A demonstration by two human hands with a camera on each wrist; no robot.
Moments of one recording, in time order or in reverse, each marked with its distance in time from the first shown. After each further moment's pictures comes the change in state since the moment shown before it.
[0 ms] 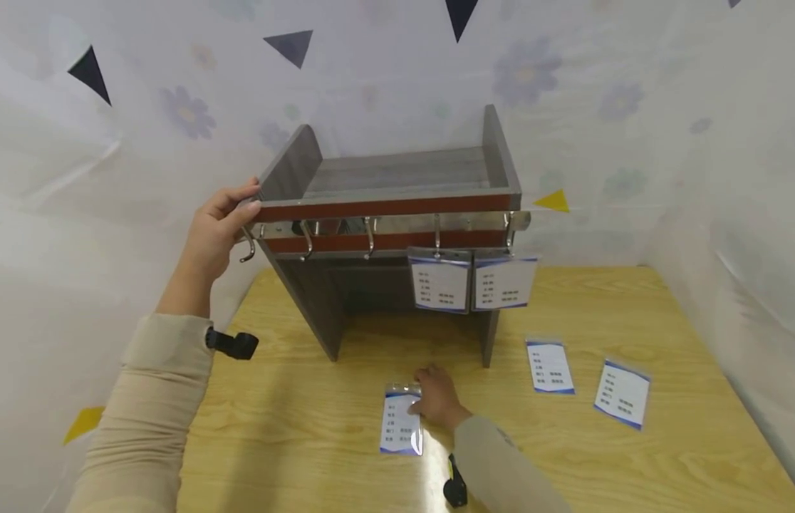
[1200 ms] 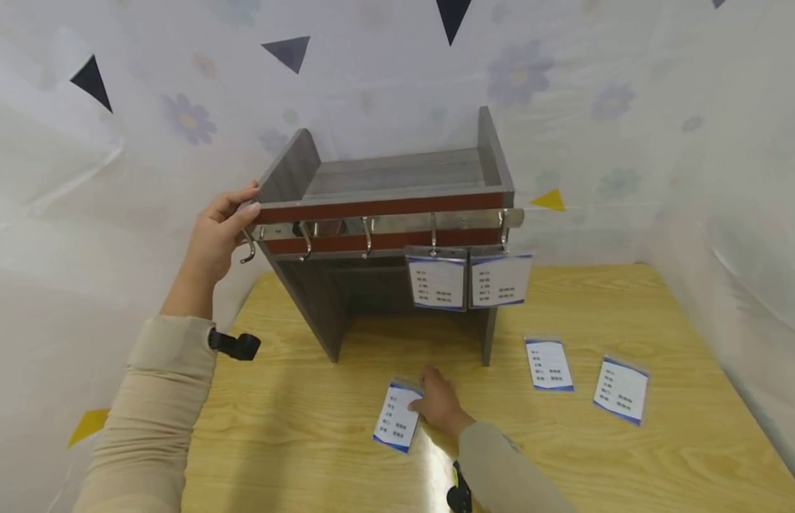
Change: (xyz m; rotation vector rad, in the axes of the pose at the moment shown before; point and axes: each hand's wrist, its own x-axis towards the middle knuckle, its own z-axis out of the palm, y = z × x) left_hand 0.001 -0.003 0.001 -0.074 0.002 0.026; right_hand -0.012 -0.015 -0.002 0.211 0.061 0.212
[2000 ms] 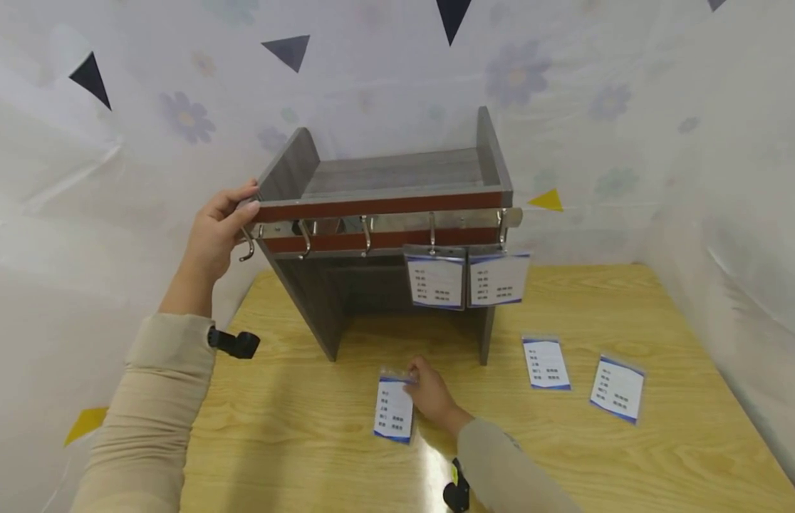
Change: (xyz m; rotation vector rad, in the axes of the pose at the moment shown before) left_hand -0.001 0.000 0.001 -0.013 -0.003 0.007; right_hand 0.000 -0.024 -0.013 0.358 0.018 -0.068
